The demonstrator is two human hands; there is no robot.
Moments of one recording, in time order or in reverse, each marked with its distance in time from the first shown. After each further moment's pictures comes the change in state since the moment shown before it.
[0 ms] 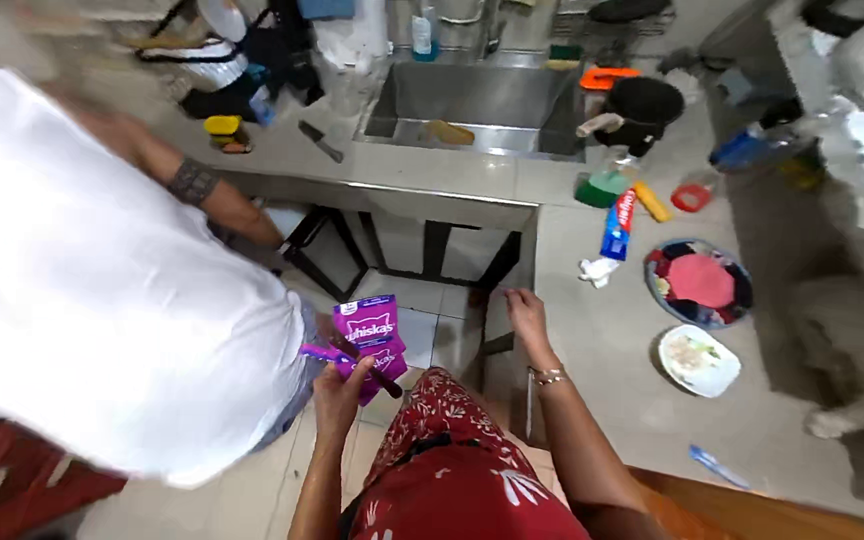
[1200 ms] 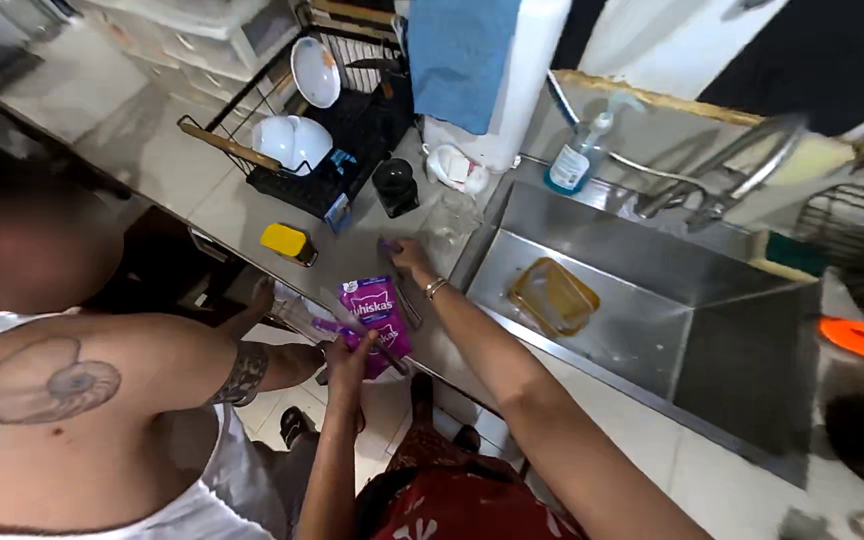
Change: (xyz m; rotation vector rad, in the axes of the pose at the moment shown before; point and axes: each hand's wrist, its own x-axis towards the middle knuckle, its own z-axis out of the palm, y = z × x) left_hand 0.525 0.017 0.014 -0.052 0.310 -0.217; right_hand 0.459 -0.359 0.465 -0.238 -0.727 -0.365
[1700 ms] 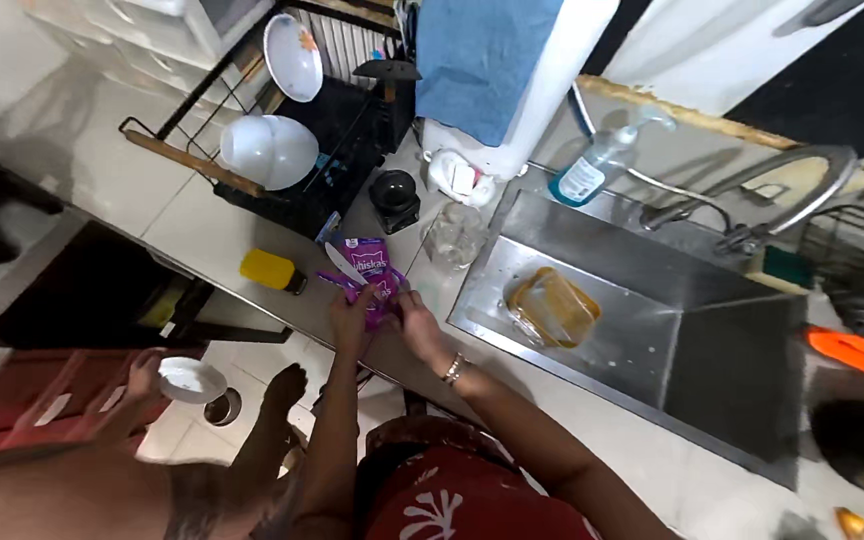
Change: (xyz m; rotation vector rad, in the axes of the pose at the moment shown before) left_hand 0.161 0.000 0.038 0.170 -0.008 -0.027; right_hand -0.054 0.018 0.036 -0.229 0.022 -0.034
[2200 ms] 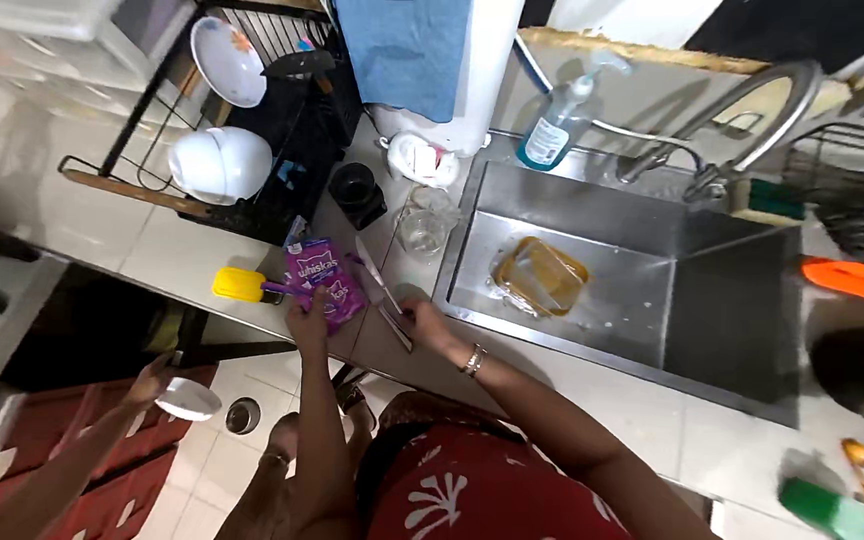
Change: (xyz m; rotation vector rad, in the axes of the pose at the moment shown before) left_hand 0.003 0.001 -0.018 0.020 0.115 0.065; right_hand -0.021 0.029 -0.048 0.168 -0.271 0.244
